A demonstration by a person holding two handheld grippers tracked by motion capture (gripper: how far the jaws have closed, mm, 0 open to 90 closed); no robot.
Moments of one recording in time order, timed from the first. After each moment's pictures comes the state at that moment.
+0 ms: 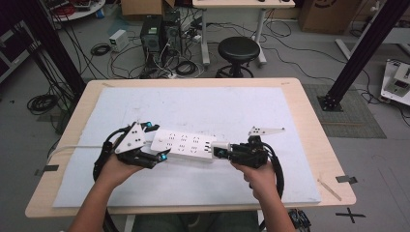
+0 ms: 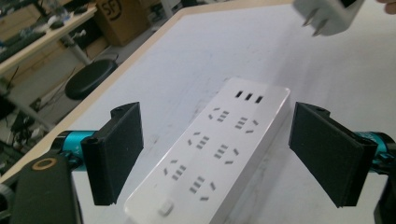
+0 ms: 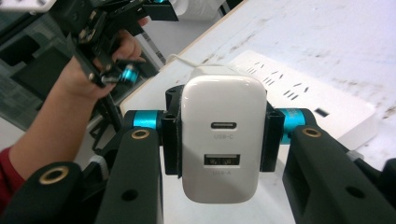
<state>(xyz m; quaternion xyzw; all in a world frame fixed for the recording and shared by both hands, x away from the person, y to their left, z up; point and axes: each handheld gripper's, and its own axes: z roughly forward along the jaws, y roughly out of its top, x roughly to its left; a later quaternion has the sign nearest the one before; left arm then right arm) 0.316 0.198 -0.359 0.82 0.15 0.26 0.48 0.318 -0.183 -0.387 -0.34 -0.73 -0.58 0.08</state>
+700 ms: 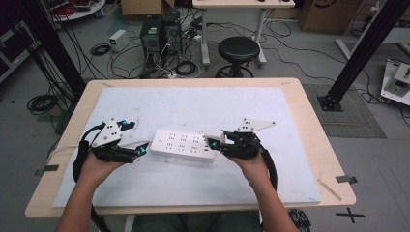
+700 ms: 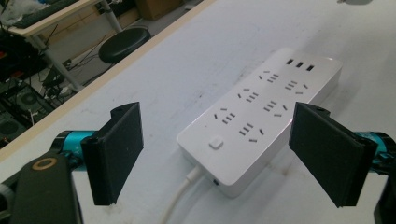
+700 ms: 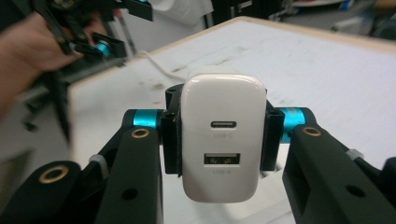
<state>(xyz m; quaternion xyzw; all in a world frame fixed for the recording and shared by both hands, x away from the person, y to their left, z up) 0.316 0.249 -0.364 0.81 0.23 0.27 0.47 0.340 -0.160 -0.379 -0.25 -0.78 -0.57 -0.07</state>
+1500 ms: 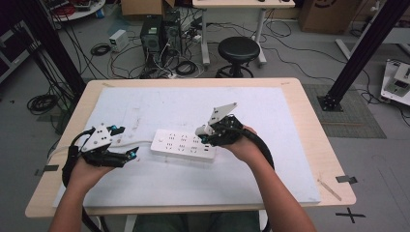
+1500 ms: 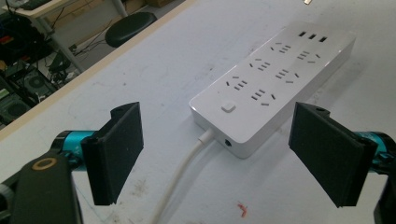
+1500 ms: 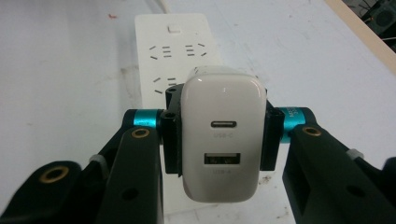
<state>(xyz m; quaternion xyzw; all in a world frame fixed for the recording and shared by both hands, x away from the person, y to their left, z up) 0.308 0.274 -0.376 0.81 0.24 0.27 0.45 0.383 -0.111 -0.353 -0.14 -0.91 -0.37 -0.14</state>
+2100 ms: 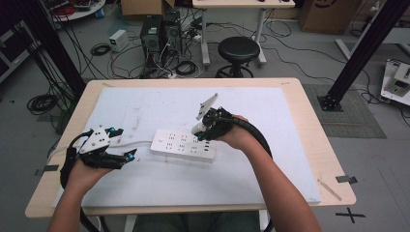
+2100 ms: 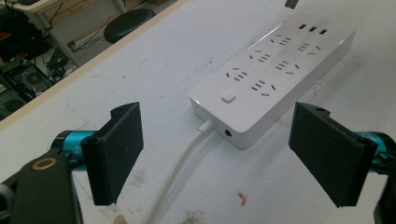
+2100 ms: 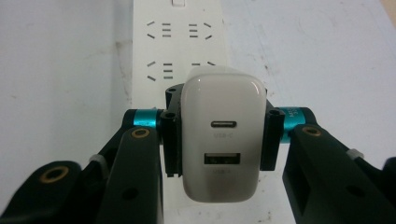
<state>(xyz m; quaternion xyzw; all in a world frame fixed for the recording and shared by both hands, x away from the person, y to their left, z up) 0.306 0.280 -0.380 0.82 0.25 0.27 0.45 0.409 -0.083 -0.345 -0.09 -0.95 -0.28 -0.11</state>
